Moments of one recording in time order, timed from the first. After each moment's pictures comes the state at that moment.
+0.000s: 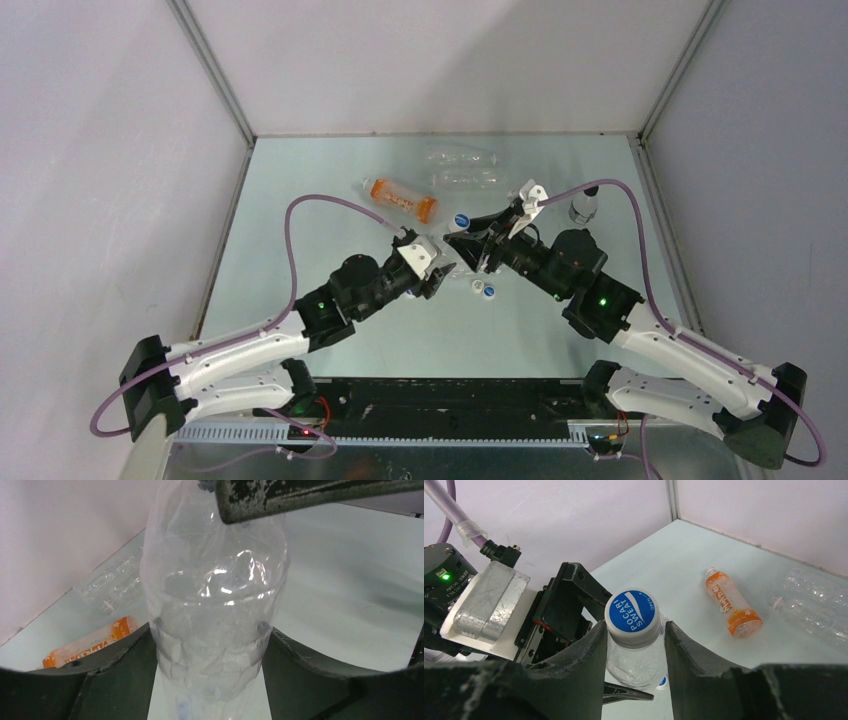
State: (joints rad) left arm -1.03 0.99 0.65 0.28 -0.14 0.19; right arm 0.91 0.92 0.84 0.16 -0.01 0.25
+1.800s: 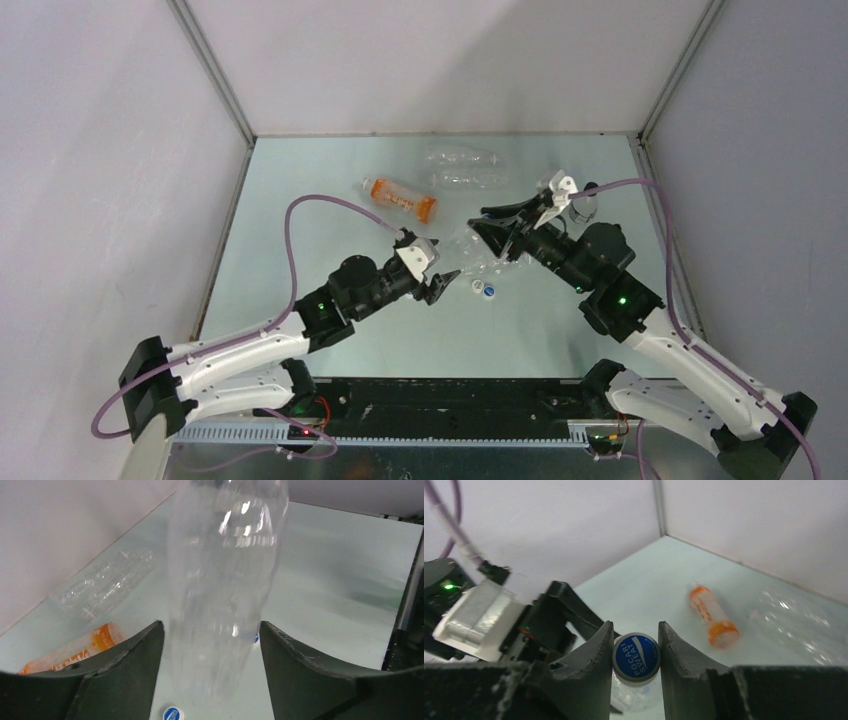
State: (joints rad) left arm -1.02 0.99 0.64 0.31 -0.05 0.16; right arm 0.77 0.86 0.83 0.17 -0.14 0.24
